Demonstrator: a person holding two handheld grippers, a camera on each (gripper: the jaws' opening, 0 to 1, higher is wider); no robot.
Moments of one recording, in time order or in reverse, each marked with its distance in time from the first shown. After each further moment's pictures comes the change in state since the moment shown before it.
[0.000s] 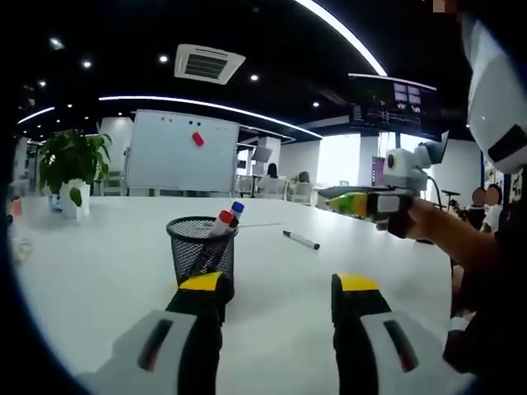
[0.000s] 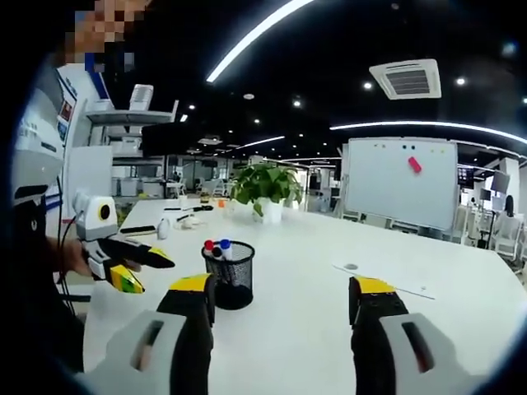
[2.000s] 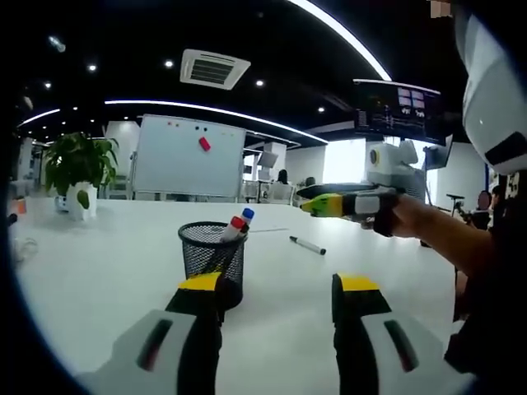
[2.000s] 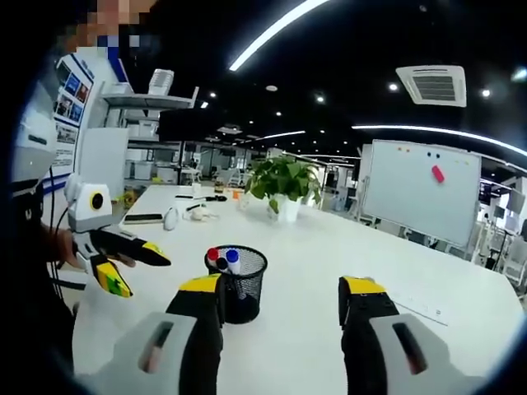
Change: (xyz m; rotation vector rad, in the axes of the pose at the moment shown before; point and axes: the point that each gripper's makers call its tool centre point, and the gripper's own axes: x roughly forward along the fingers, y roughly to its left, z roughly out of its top) left arm -0.007 0.009 0.006 -0.006 -0.031 0.033; right arm 0.046 0.017 0.010 -0.088 0.033 0.083
